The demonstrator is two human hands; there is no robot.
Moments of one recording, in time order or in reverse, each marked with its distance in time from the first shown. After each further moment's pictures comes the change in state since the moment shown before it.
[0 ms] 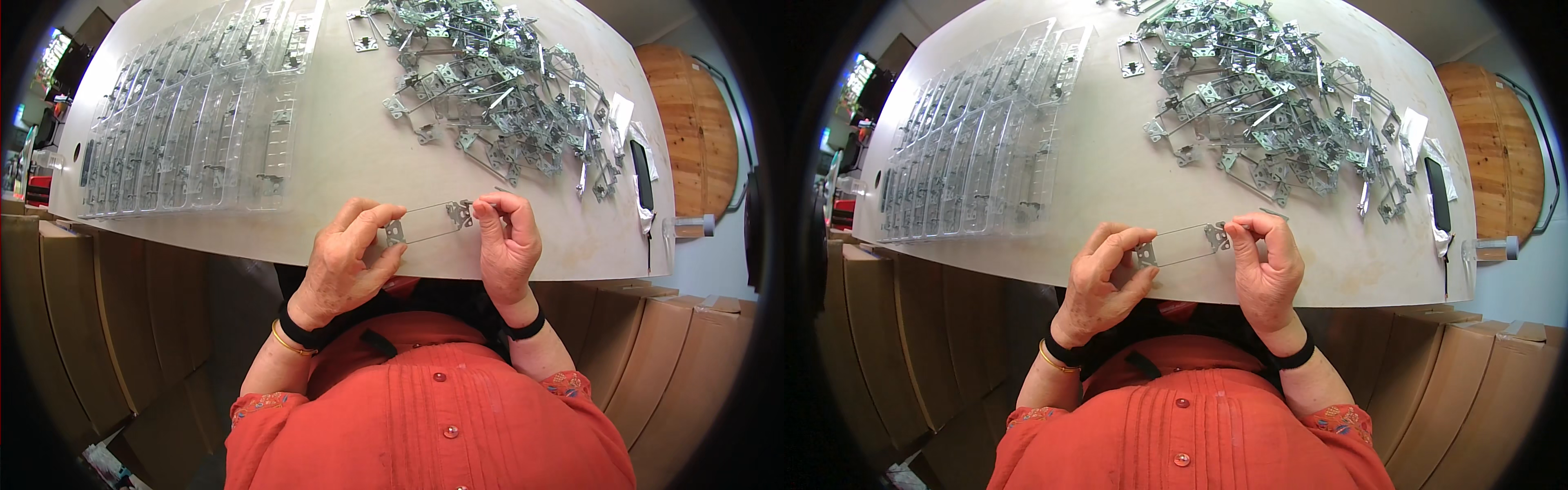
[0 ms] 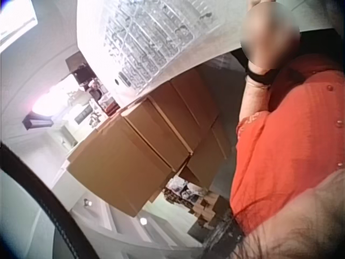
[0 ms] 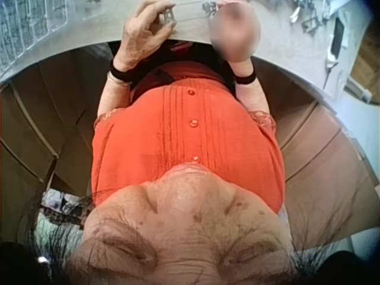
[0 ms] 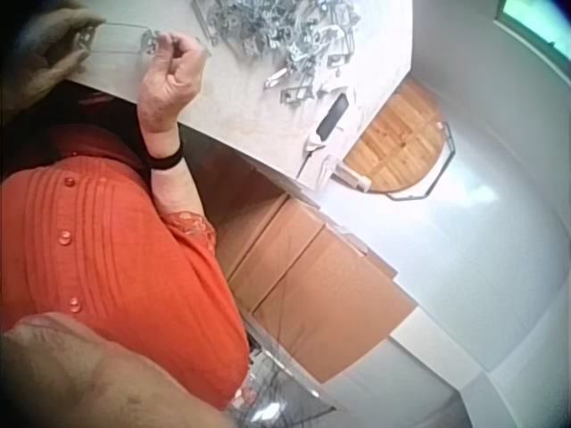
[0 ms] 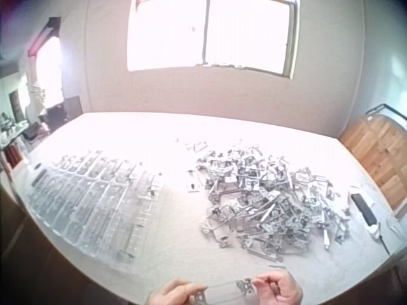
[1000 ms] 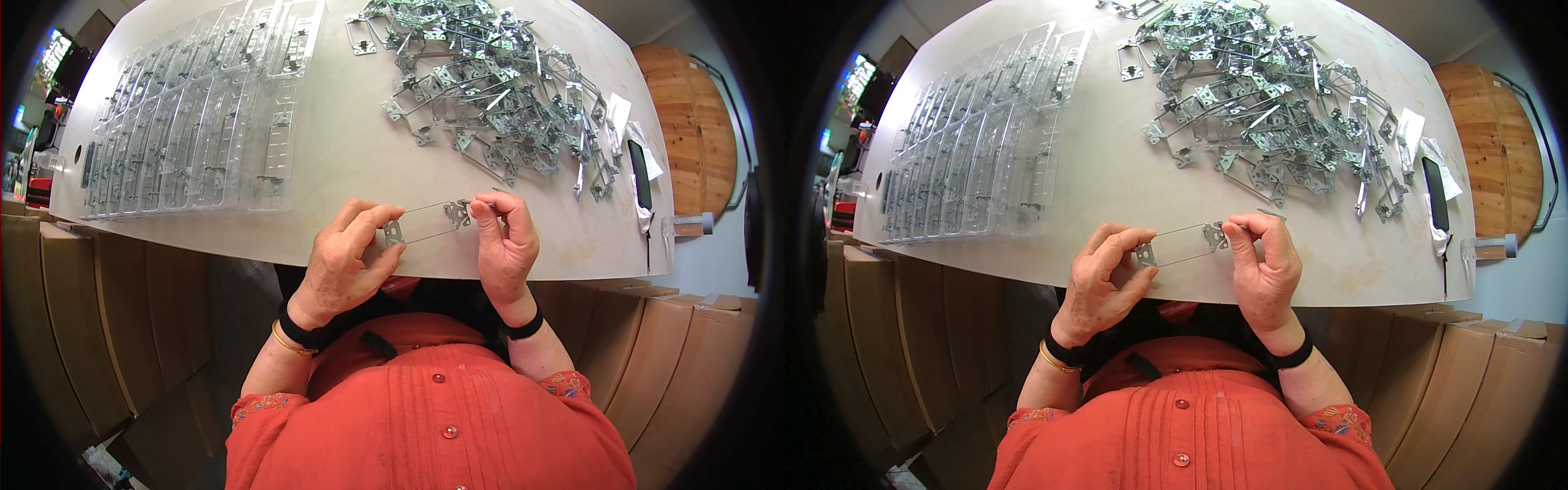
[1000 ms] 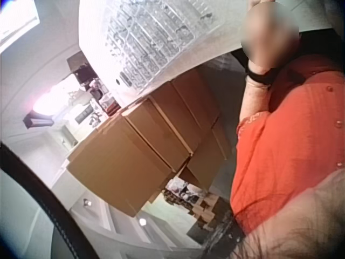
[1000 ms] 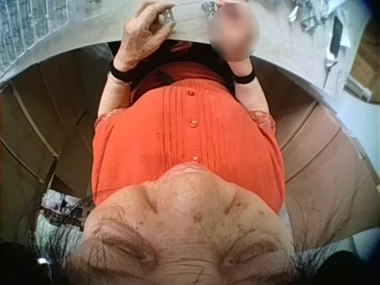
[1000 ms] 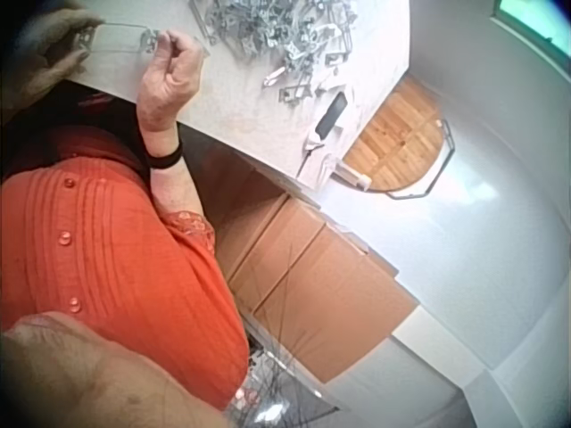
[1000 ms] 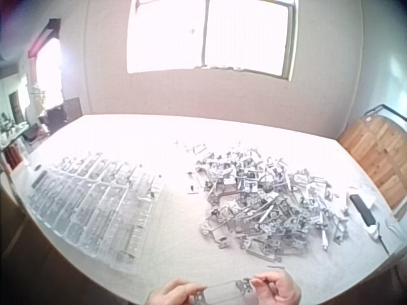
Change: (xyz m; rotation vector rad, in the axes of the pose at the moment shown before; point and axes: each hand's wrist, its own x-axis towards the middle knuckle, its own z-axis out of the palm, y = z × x) left_hand 0.000 0.001 0.001 0.002 0.010 0.002; right_hand 0.001 0.000 0.001 -0.003 0.007 -0.021
